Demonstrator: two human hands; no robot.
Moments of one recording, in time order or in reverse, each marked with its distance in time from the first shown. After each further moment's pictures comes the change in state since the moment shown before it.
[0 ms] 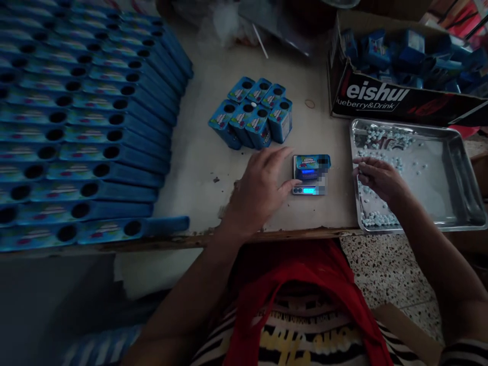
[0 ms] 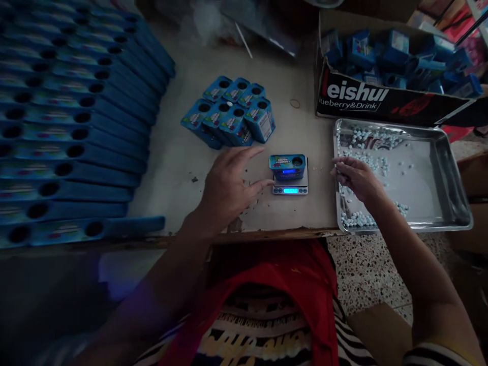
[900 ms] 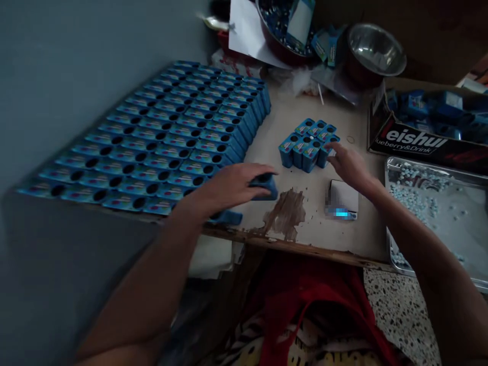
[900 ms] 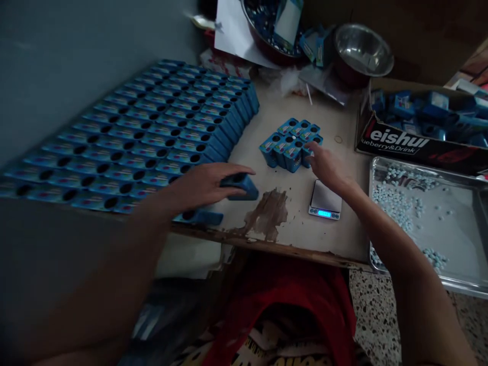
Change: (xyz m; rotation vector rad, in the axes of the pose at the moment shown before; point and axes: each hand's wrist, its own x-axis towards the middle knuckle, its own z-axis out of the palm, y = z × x) left_hand -0.011 -0.103 -0.131 0.115 -0.449 -0.136; right_hand 0.078 -0.067 0.177 -1.111 -0.110 -0.552
